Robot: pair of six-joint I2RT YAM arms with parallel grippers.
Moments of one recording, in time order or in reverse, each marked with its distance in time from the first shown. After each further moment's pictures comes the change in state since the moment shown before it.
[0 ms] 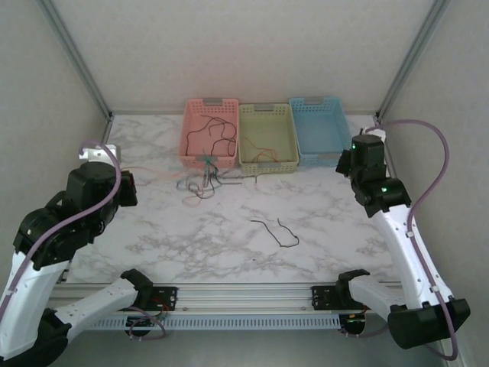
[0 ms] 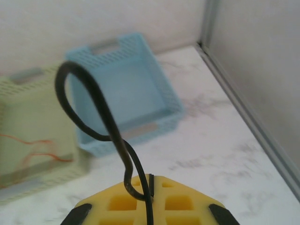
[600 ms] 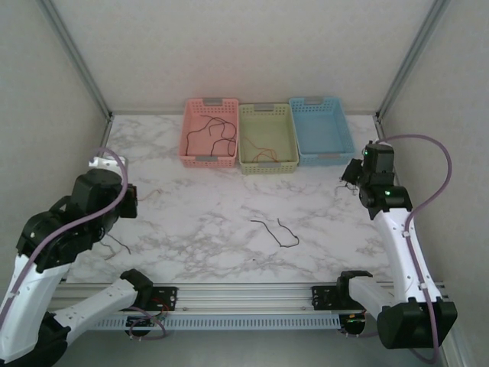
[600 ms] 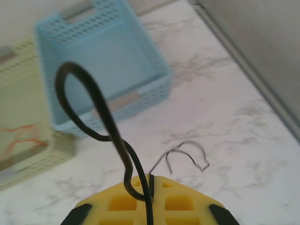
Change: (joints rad) left arm 0.008 -0.031 -0.069 -0.051 0.105 0.057; right arm -0.172 -0.029 -0.122 0.060 -0.265 0.034
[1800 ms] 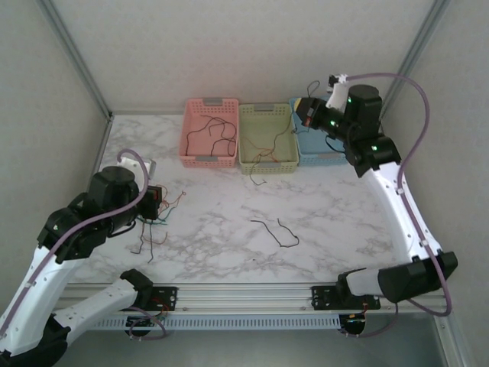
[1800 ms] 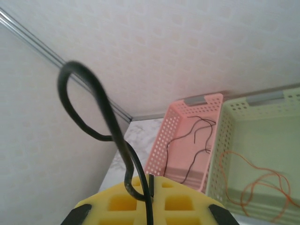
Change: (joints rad) left arm 0.000 -0.006 -0.131 0.174 0.296 -0.001; right arm 0.250 0.360 0.552 0.229 -0.533 0.223
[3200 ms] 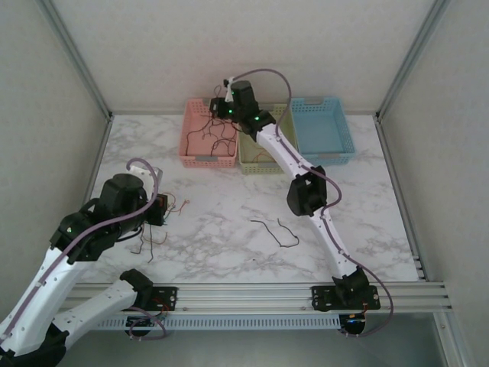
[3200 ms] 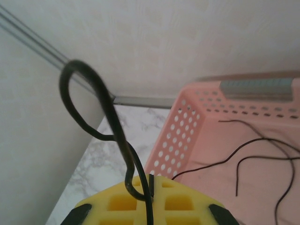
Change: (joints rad) left arm 0.000 -0.050 -0.146 0.063 0.033 -0.018; right arm 0.302 1.292 1.163 0.013 0.162 -0.015
